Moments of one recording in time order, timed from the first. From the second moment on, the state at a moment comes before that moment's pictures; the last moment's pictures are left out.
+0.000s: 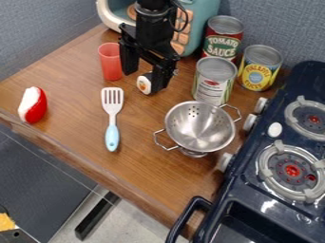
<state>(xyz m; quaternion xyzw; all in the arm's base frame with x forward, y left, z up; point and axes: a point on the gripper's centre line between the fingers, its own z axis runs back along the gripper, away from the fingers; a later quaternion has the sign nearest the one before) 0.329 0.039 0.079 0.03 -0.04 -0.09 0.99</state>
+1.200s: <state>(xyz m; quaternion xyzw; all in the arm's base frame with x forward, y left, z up) 0.278 0.047 0.029 0.02 0.02 0.21 0.98</state>
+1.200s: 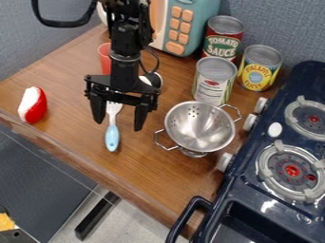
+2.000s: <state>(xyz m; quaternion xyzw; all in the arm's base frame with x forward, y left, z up) 0.227 0.074 0.006 0.07 0.08 0.24 0.97</state>
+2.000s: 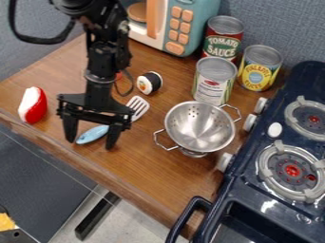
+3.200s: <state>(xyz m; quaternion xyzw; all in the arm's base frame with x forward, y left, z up) 0.248 0.061 0.017 0.02 0.03 0.11 0.99</state>
